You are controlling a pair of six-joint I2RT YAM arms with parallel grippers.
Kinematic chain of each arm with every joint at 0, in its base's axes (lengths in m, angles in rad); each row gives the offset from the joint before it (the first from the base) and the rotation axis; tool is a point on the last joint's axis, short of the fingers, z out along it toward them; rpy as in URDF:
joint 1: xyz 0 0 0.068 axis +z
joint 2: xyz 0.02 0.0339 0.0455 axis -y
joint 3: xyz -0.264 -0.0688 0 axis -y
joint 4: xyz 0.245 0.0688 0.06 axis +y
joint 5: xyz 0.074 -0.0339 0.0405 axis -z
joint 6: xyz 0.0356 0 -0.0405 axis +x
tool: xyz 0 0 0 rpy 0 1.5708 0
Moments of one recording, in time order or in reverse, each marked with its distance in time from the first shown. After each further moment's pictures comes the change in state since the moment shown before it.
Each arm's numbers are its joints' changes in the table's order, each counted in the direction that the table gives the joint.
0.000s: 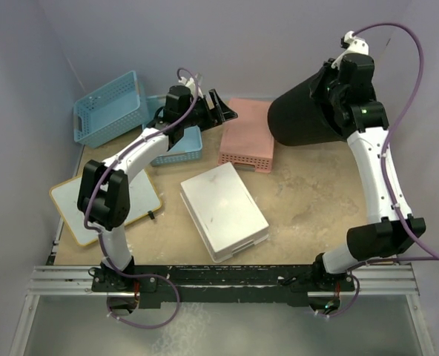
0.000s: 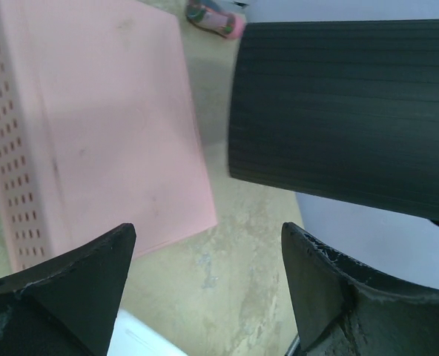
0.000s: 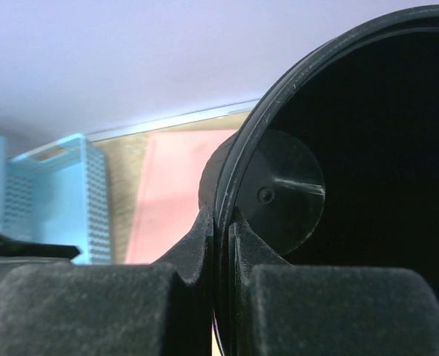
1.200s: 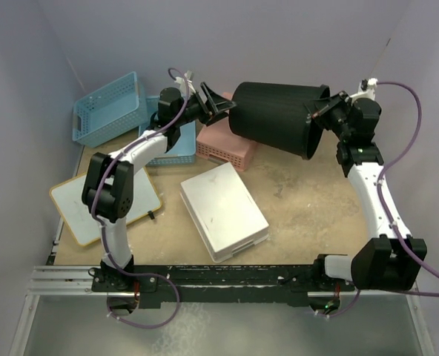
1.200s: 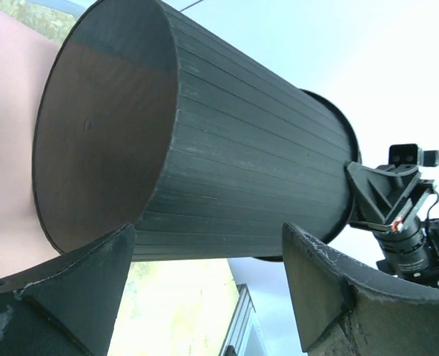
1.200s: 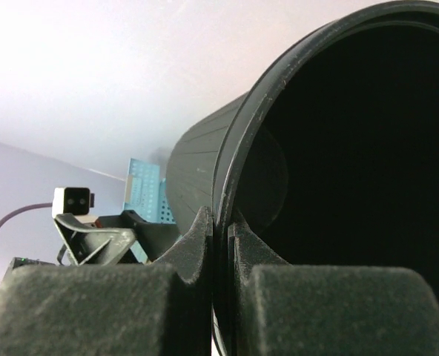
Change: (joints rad) left arm 0.064 -0.083 -0.067 -0.443 0.214 -0.330; right arm -0.129 0.216 -0.615 -0.578 -0.348 0.540
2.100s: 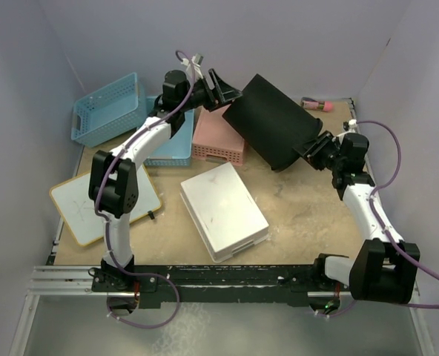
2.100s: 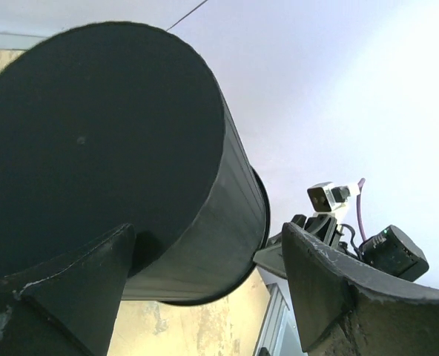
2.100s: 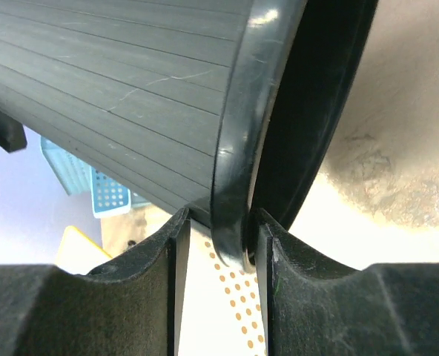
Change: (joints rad) left arm -0.016 -0.066 0.259 0.200 0.014 0.161; right arm -0.093 0.106 -0.408 0.019 -0.167 -0.038
